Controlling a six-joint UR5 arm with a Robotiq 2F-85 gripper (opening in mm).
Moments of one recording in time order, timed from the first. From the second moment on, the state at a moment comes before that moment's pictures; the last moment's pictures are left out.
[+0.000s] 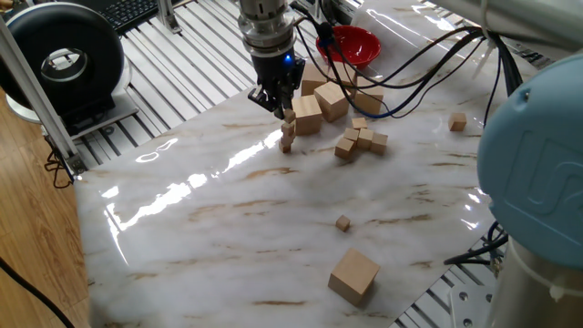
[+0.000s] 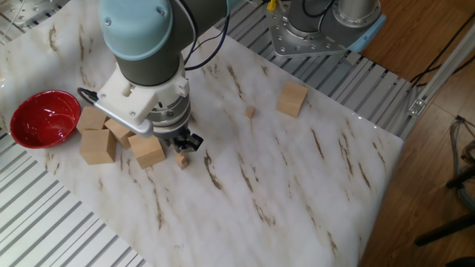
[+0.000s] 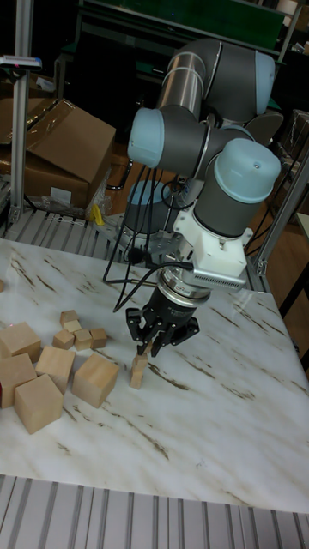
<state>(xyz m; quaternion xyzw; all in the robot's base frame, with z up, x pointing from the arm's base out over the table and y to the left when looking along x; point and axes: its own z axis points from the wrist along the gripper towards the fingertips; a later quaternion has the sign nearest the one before) 0.580 0.023 0.098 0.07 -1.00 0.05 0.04</state>
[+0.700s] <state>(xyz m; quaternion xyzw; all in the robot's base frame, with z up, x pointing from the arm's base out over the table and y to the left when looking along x) 0.578 0.023 0.095 0.07 -1.00 0.05 0.03</state>
